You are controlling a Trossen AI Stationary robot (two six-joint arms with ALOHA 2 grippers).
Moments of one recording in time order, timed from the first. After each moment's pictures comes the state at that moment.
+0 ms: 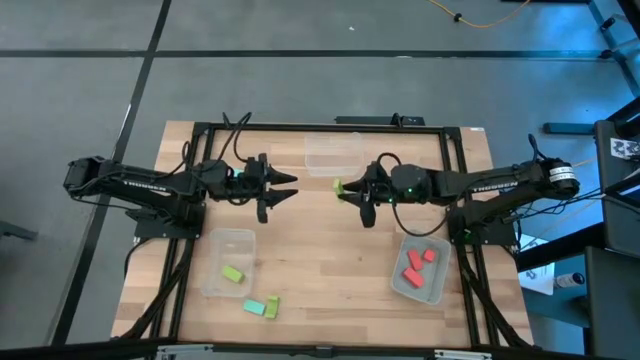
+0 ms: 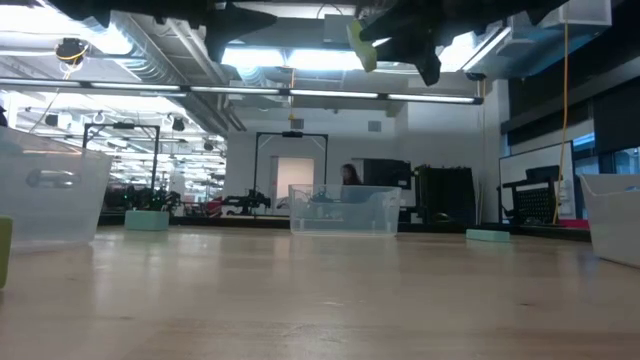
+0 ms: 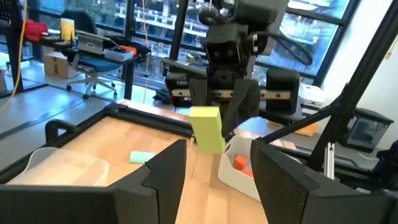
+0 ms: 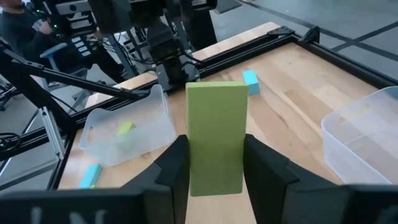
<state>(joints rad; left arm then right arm) 0.02 1.00 0.57 0.48 -0.11 -0.23 0.02 1.26 0.83 0.11 0.13 0.38</state>
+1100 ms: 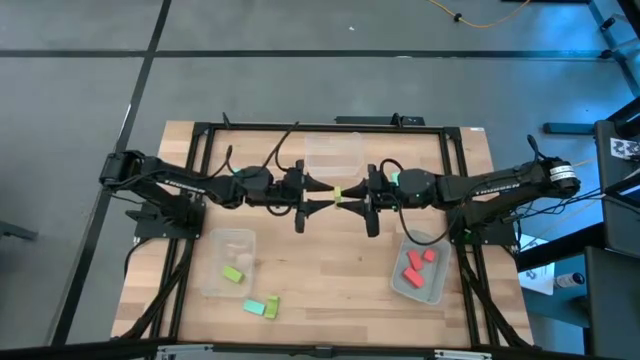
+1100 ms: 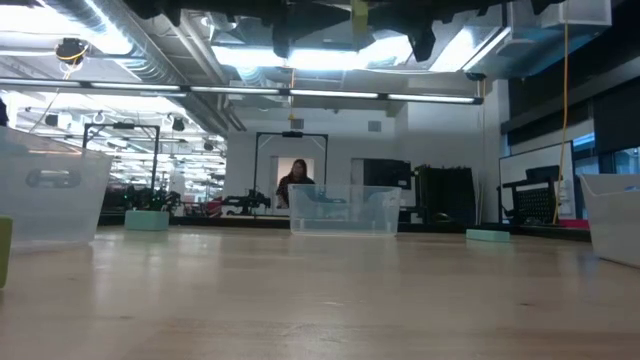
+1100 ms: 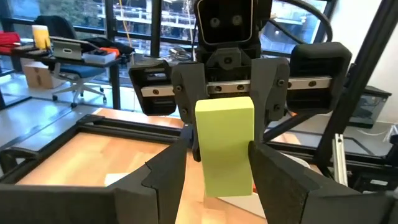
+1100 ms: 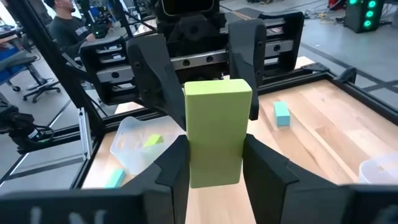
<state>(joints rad) -0.03 1.42 0.84 0.62 -0.10 -0.12 0.08 1.26 0.83 0.23 0.10 0.27</state>
